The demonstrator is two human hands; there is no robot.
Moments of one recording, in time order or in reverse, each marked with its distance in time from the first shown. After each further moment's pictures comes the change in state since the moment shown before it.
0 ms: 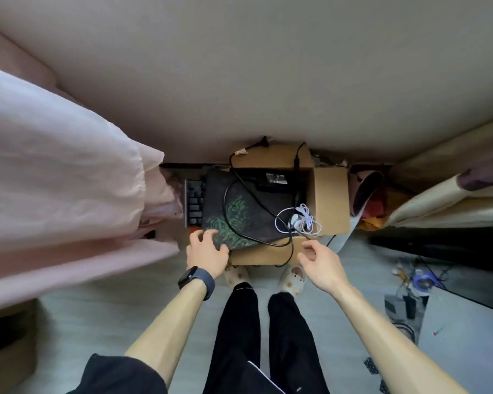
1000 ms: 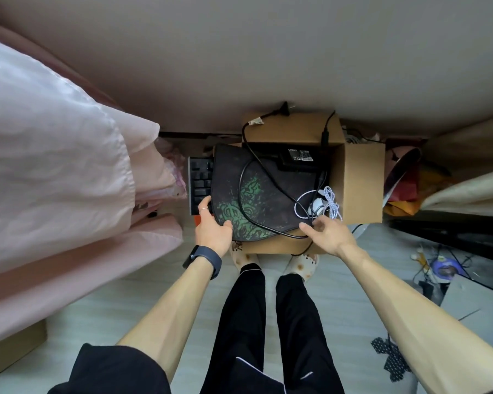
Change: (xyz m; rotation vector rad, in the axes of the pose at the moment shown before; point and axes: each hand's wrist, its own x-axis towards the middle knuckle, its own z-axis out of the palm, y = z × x) left_hand 0.066 -0.006 0.012 -0.410 0.008 -0.172; right_hand 0.119 0.008 0.042 -0.233 -0.163 0.175
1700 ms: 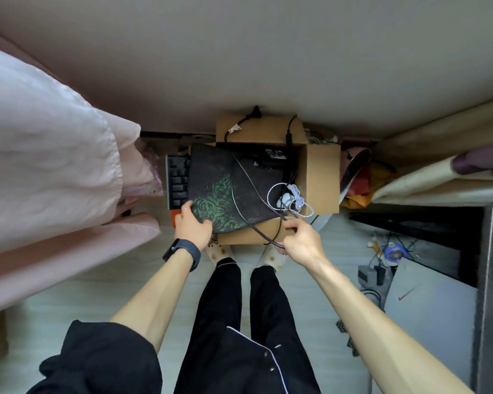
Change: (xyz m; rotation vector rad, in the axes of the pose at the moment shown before) left_hand -0.018 0.002 -0.007 0.177 -0.095 -0.028; right_hand -0.115 -0.035 -0.012 0.534 0.079 0.134
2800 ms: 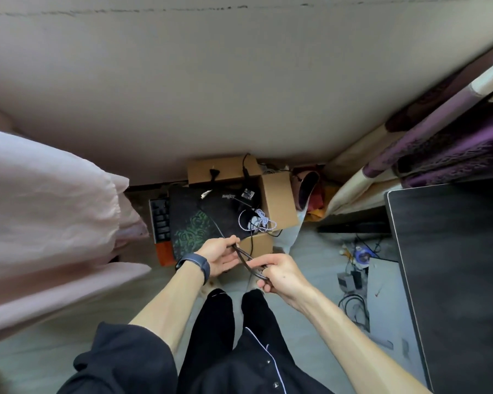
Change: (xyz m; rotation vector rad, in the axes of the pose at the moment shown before) left_hand -0.102 0.073 0.010 -0.597 -0.693 -0.295; right_hand -0.151 0.000 -0.045 0.403 -0.179 -0.033
